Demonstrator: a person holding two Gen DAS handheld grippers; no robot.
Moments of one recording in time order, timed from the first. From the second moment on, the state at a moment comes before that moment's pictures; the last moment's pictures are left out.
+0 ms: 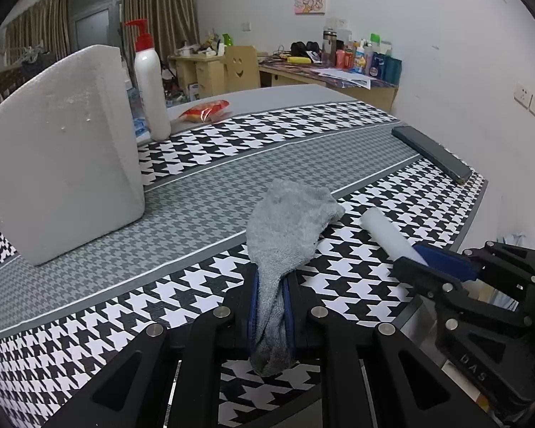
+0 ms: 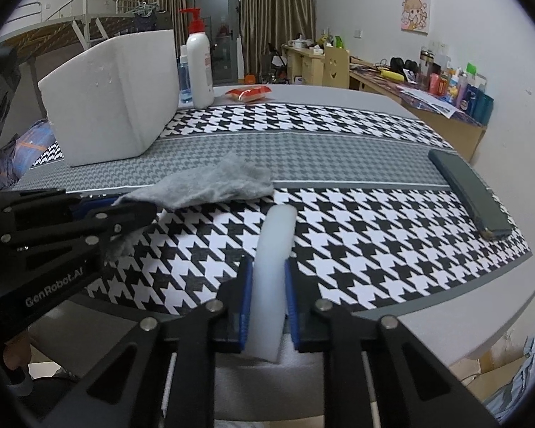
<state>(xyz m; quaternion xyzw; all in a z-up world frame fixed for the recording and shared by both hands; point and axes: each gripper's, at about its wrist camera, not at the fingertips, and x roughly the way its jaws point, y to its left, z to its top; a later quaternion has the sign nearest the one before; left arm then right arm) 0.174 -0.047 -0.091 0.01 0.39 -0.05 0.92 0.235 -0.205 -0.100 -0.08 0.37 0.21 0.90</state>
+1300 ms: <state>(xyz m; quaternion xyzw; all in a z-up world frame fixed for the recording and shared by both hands) 0.136 -0.014 -0.041 0.00 0.30 -0.04 0.95 0.221 -0.198 -0.060 -0.07 0.32 0.22 0.92</state>
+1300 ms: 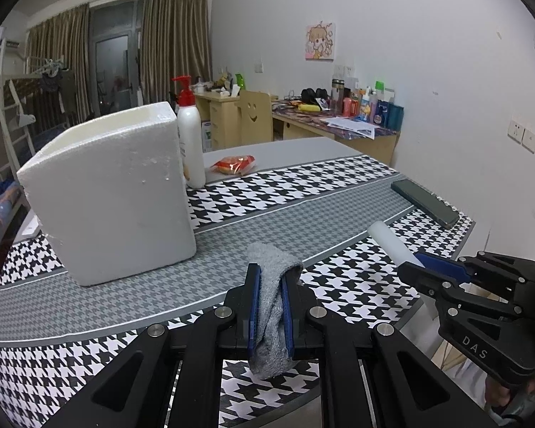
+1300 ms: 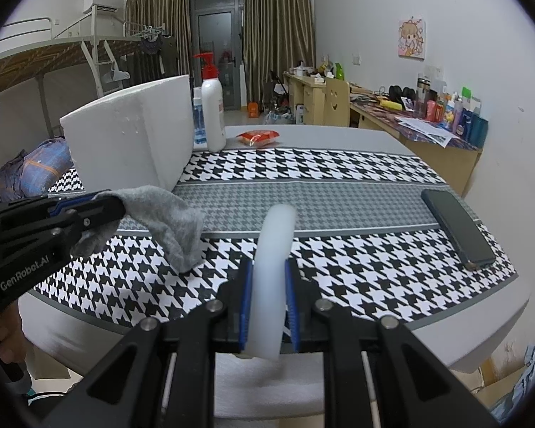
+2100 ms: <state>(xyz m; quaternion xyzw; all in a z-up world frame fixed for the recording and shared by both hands) 0.136 0.002 -0.003 -0.01 0.27 -0.05 0.96 0.221 -0.185 -0.034 -0.07 0.29 0.24 0.92</state>
